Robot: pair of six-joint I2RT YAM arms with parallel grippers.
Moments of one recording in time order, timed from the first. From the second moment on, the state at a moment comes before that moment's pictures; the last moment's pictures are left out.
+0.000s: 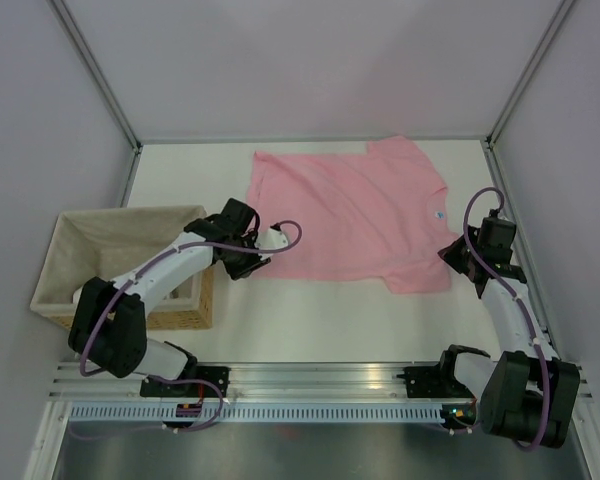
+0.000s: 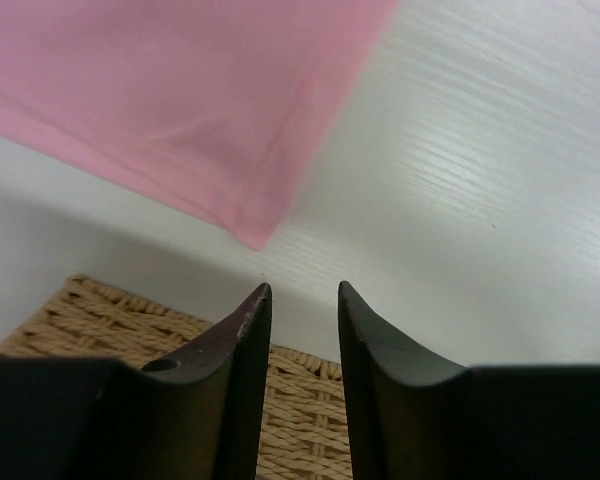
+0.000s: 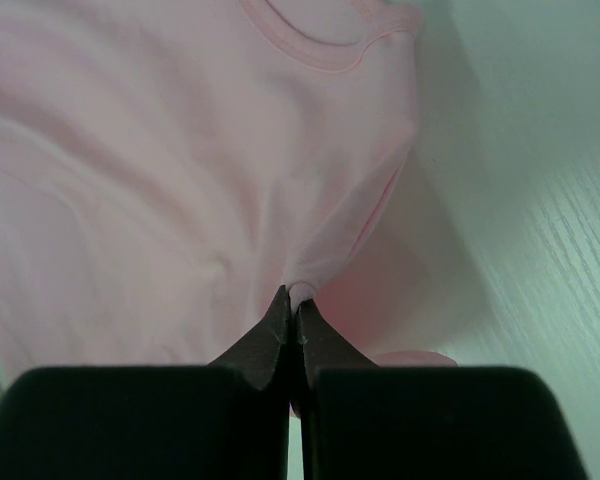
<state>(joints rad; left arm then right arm) -0.49 1.41 0.93 -0.74 0.14 0.73 -0.22 1.06 0.59 -0.29 -0.18 0.57</state>
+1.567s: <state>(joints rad) -0.36 1.80 1.14 -0.59 0.11 0.35 -0.22 1.05 0.58 -0.29 -0.16 0.54</state>
